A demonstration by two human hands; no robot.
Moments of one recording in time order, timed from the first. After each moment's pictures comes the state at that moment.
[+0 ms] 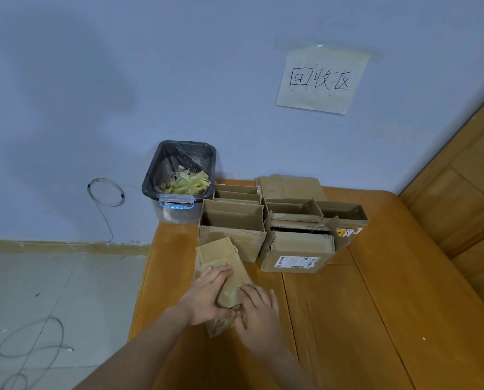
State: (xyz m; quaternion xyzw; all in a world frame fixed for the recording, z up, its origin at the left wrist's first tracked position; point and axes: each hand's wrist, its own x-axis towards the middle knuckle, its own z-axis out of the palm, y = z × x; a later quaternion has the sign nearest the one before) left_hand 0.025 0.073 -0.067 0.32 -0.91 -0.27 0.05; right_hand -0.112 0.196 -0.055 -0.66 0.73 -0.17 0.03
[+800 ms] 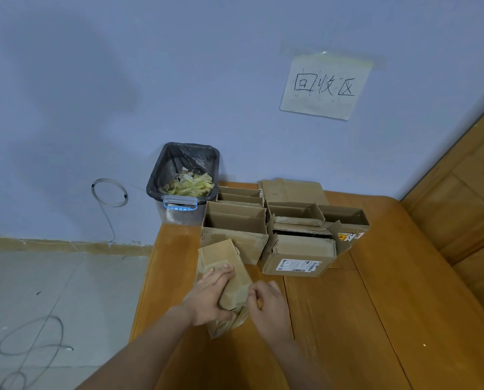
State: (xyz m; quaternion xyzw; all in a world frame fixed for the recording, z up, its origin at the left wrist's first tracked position) left_hand 0.025 0.072 -0.067 0.33 -0.91 -0.26 0.03; right_hand -0.120 0.182 -0.028 -0.57 0.75 -0.32 0.11
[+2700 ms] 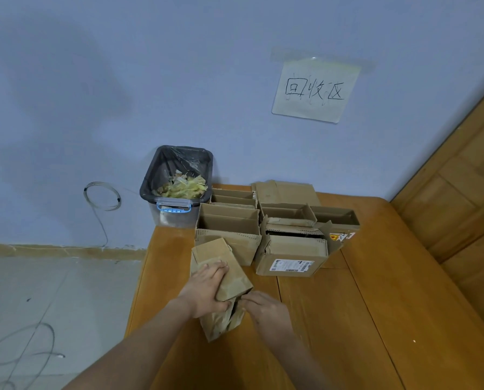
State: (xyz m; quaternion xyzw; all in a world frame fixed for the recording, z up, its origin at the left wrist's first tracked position) left_hand 0.016 0.067 -0.052 0.36 -0.91 -0.20 0.00; right_hand -0.144 0.195 -0.033 -0.76 0.59 -0.25 -0.05
